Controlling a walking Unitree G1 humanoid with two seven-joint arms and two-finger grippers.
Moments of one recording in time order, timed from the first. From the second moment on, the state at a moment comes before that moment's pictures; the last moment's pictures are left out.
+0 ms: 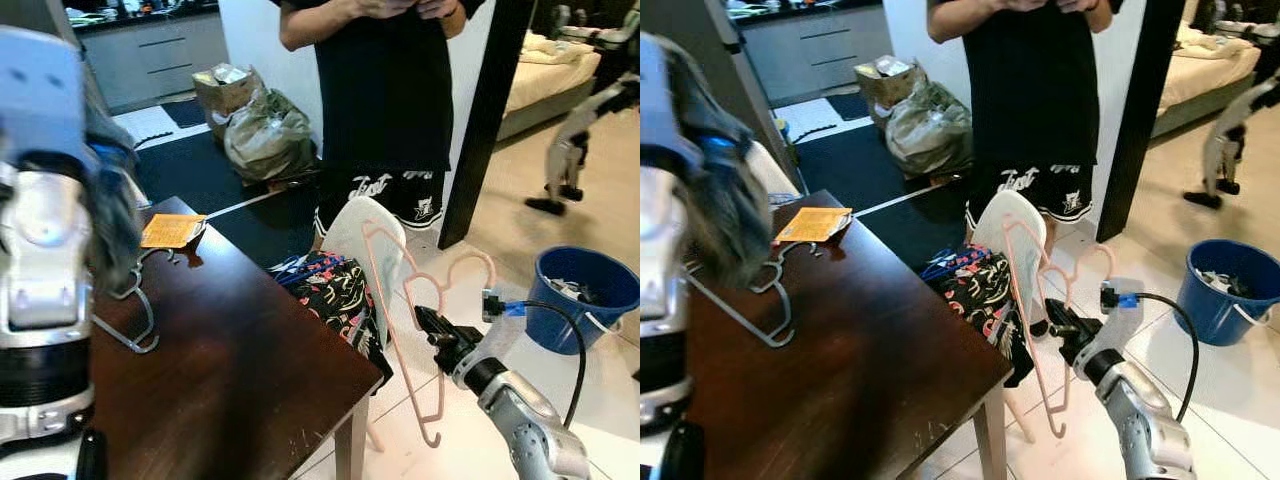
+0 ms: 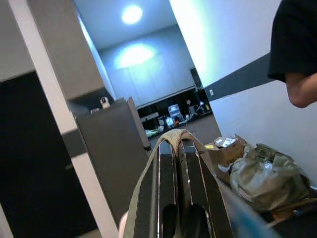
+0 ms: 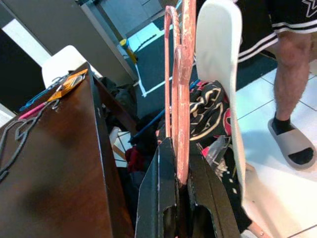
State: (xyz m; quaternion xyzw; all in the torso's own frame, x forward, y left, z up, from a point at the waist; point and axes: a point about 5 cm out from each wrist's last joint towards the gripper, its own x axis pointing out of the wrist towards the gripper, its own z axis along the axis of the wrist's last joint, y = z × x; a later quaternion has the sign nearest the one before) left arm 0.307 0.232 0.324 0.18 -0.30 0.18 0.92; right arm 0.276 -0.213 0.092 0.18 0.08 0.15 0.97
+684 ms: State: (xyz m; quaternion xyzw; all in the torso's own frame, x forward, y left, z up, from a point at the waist) left arm 0.270 0.275 0.329 0.21 -0.26 0.29 0.90; right arm 0.276 -0.210 0.096 0.15 0.07 0.18 0.97
